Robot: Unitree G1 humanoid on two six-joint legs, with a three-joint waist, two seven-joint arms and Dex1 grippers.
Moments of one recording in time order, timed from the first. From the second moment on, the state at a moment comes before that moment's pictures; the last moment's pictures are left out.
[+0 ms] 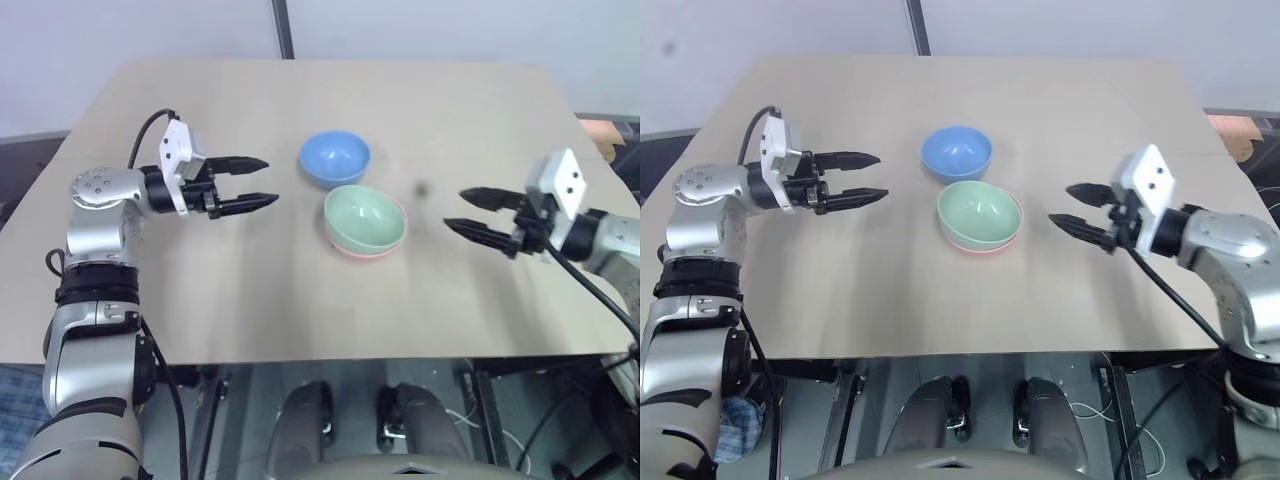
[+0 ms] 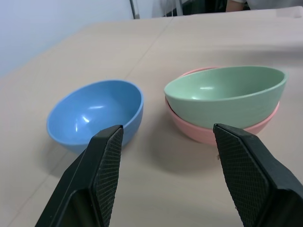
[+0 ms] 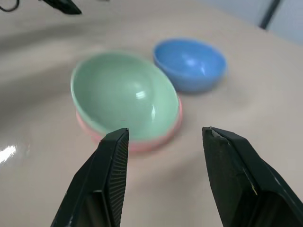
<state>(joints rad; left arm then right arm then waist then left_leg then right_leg) -0.80 0.74 0.09 0.60 -0.33 -0.01 -1.45 -0.28 -0.75 -0.29 -0.51 0.52 0.76 0.94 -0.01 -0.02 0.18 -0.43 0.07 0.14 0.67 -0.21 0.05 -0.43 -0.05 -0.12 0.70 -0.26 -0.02</state>
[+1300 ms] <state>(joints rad) -1.31 0.50 -0.43 1.32 0.54 -0.63 -0.79 -0.19 -0.94 -0.45 -0.66 0.86 0.78 0.84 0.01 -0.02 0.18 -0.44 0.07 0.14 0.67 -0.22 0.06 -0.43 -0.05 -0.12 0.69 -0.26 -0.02</state>
